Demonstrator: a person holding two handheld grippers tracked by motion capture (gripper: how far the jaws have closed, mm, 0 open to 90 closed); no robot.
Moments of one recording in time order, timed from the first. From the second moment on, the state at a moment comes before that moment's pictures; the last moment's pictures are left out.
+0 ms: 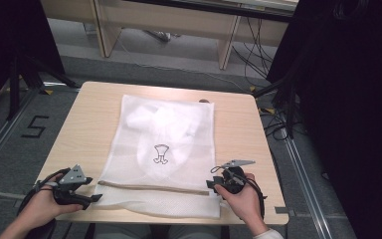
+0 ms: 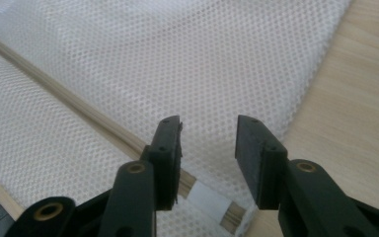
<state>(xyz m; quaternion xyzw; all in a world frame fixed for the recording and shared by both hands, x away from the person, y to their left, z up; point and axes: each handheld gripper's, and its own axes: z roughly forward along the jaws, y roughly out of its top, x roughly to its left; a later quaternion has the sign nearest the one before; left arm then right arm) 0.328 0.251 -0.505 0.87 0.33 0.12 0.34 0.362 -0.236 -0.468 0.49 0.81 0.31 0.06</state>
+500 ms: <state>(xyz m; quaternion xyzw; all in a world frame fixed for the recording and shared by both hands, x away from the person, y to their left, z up) 0.328 0.252 -0.505 0.88 0.32 0.10 0.34 0.365 -0.203 -0.471 0.39 0.84 0.37 0.09</state>
